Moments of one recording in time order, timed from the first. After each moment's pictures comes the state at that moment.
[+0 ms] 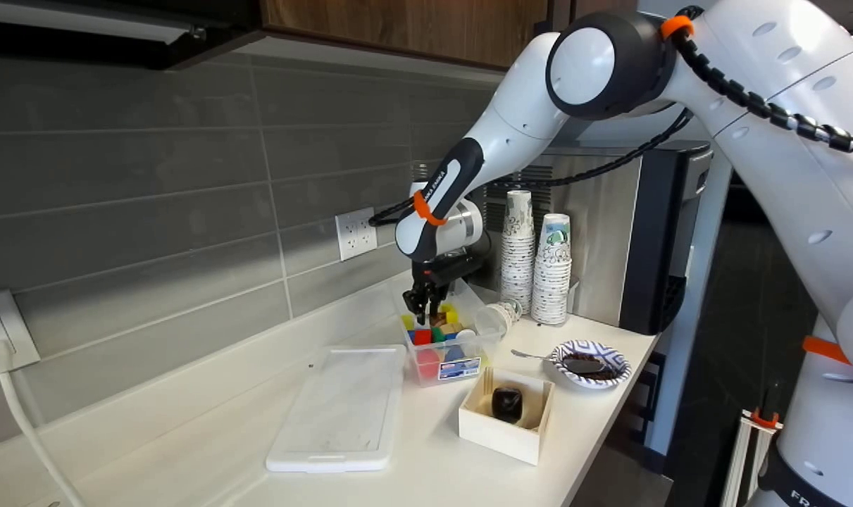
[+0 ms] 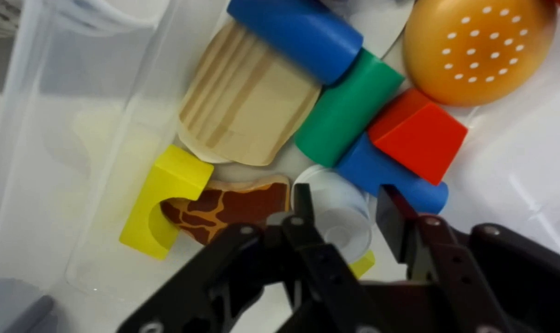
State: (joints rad) arm -0.06 0.65 -0.07 -1.78 0.01 2.56 -0.11
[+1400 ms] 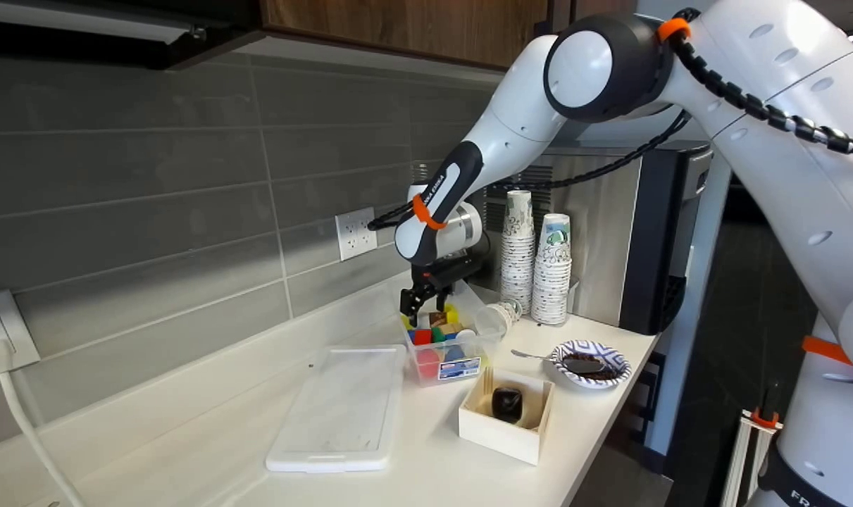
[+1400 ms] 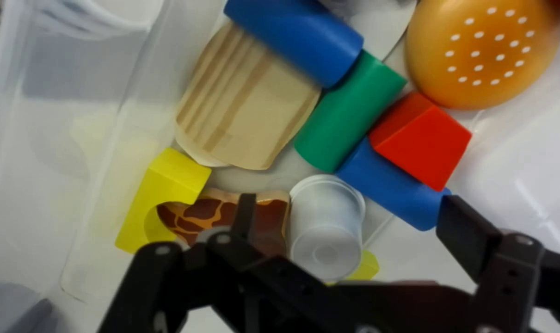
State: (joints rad) arm -0.05 0.66 -0.07 -1.78 -0.01 2.57 -0.09
